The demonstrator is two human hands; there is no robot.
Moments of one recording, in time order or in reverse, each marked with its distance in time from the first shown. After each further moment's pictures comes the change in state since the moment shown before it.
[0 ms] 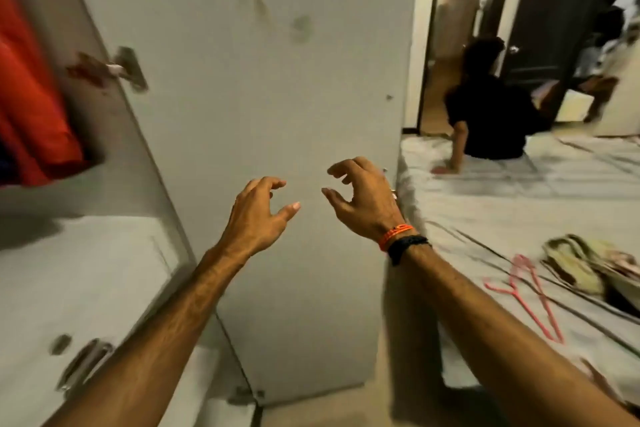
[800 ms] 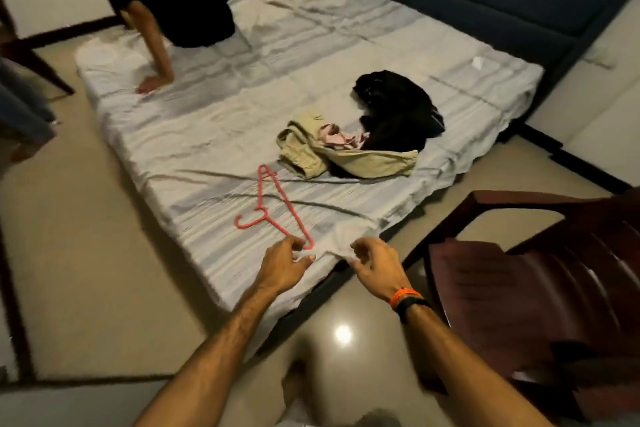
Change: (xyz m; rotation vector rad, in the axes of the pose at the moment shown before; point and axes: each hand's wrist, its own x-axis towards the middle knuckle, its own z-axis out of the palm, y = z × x) left_hand -0.019 0.293 0.596 -0.167 -1.114 0.144; right_hand -0.315 0.476 -0.219 -0.176 0.023 1.245
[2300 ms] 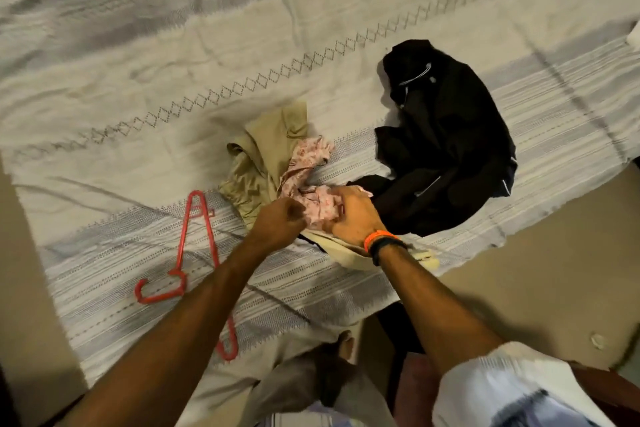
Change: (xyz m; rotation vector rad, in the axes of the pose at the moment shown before) left_hand 0.501 0.117 0.030 -0.027 -0.094 -0.255; right_hand 0.555 0.076 -0.046 -0.151 -0.492 0.013
